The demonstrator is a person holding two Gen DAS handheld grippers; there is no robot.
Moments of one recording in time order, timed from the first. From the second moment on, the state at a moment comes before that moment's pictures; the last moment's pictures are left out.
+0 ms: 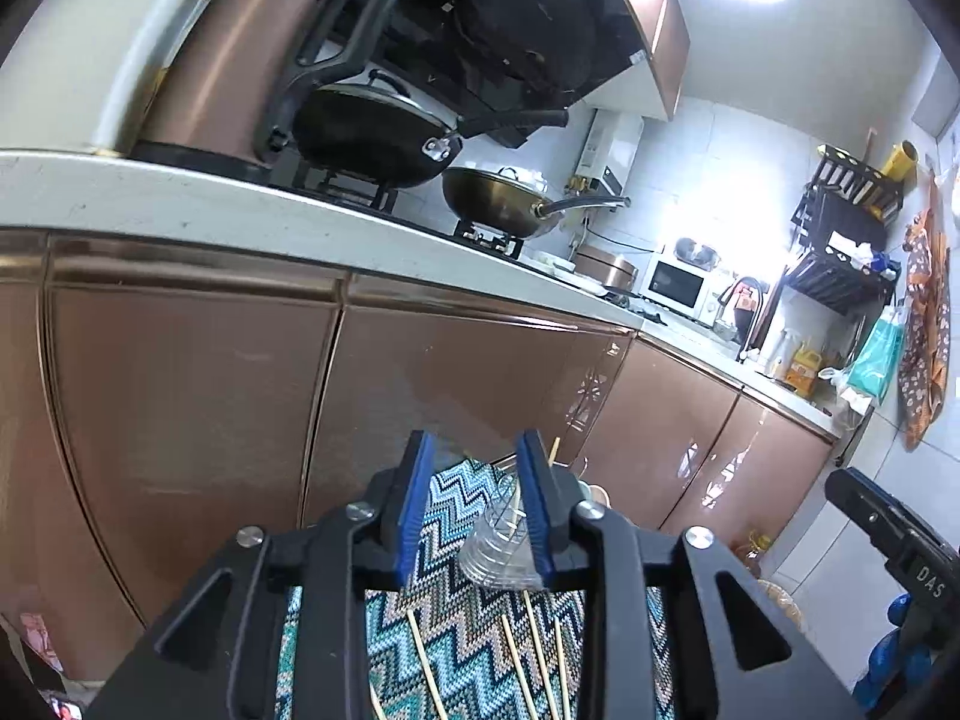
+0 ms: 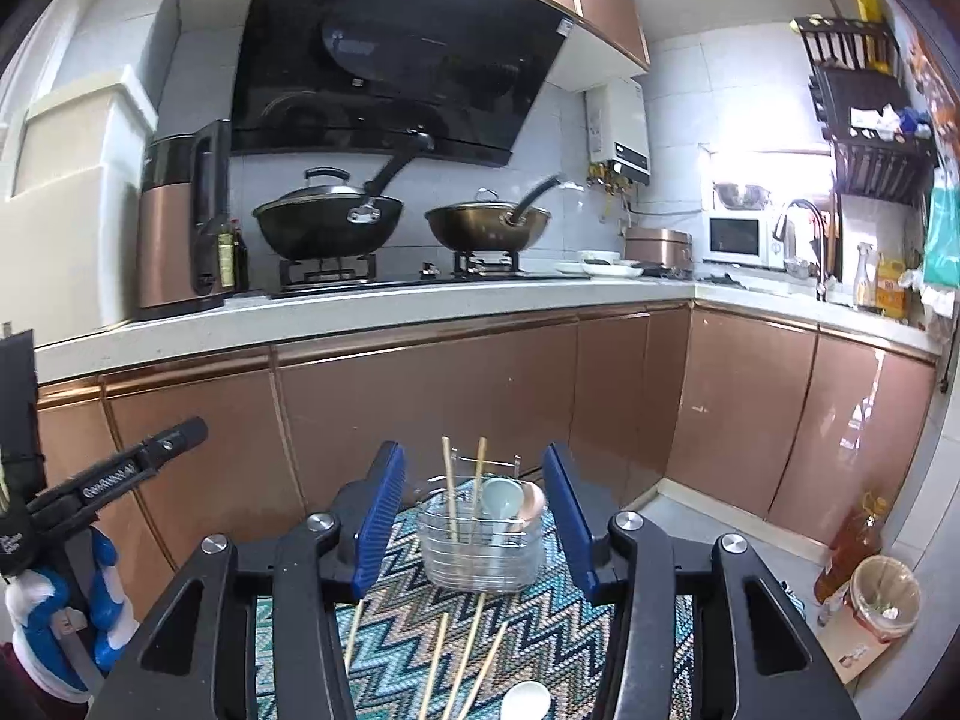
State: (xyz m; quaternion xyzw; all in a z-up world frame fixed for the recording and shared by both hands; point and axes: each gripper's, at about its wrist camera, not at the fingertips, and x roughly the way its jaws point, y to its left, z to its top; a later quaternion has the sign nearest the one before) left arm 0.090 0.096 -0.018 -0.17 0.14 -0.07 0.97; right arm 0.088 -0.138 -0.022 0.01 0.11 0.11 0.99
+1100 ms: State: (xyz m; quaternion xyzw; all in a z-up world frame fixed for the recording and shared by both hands) left arm 0.133 0.059 -0.032 -0.14 0.25 -0.09 0.95; right arm 0.103 -0.171 -0.043 0.05 0.15 0.15 0.98
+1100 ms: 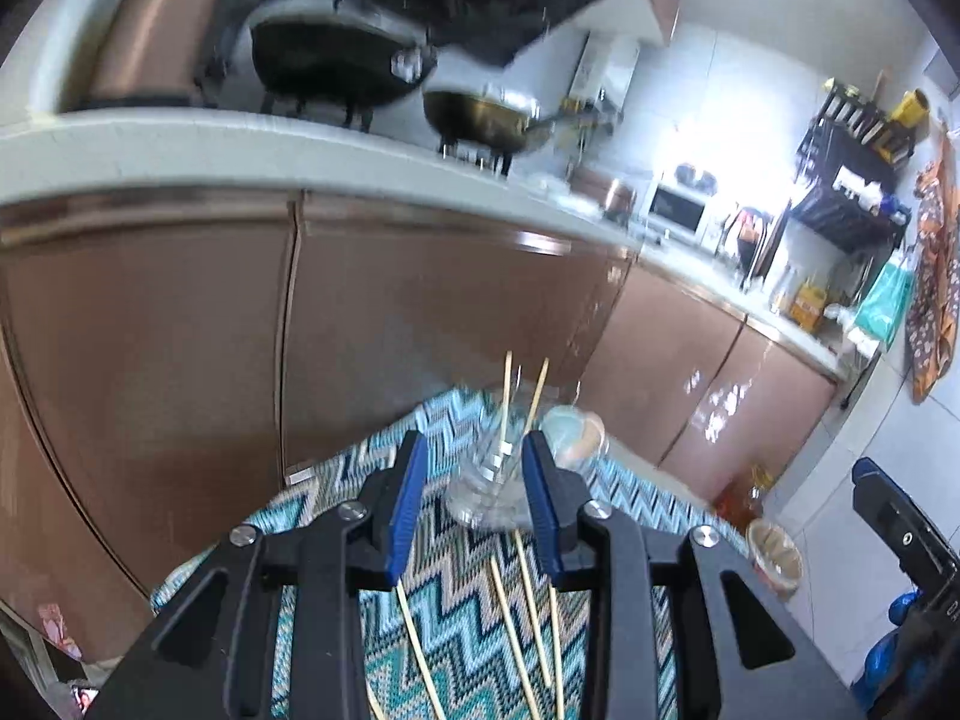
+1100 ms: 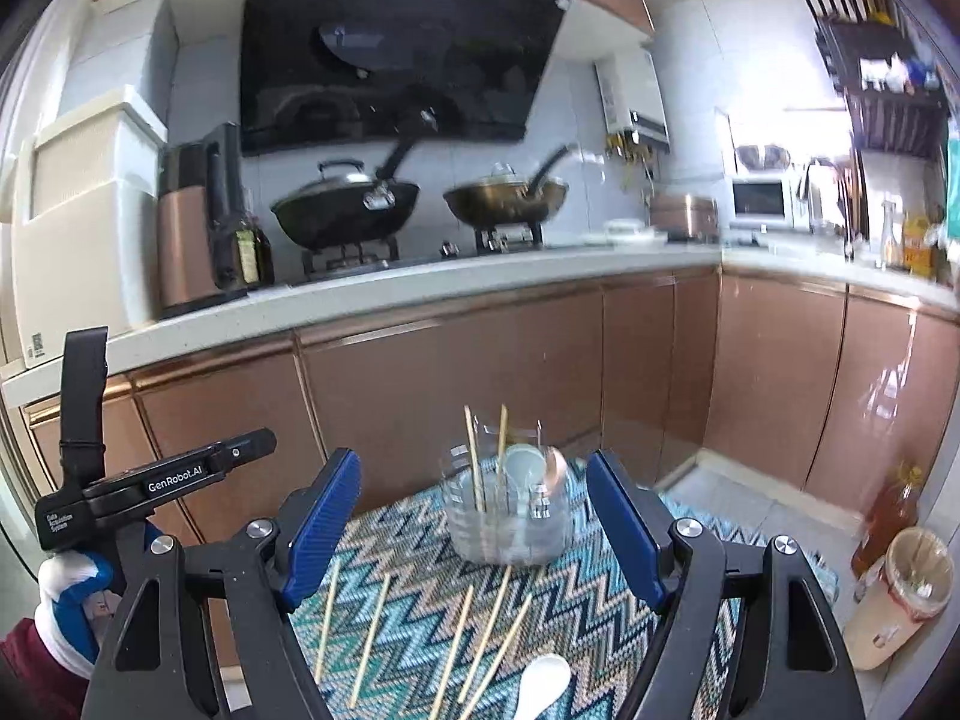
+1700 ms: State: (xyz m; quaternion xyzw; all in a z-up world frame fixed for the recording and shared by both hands) left arm 0.246 -0.021 -0.191 -0.12 0.52 -0.13 0.83; right arm 0.255 -0.179 -0.193 0.11 0.44 0.19 0.87
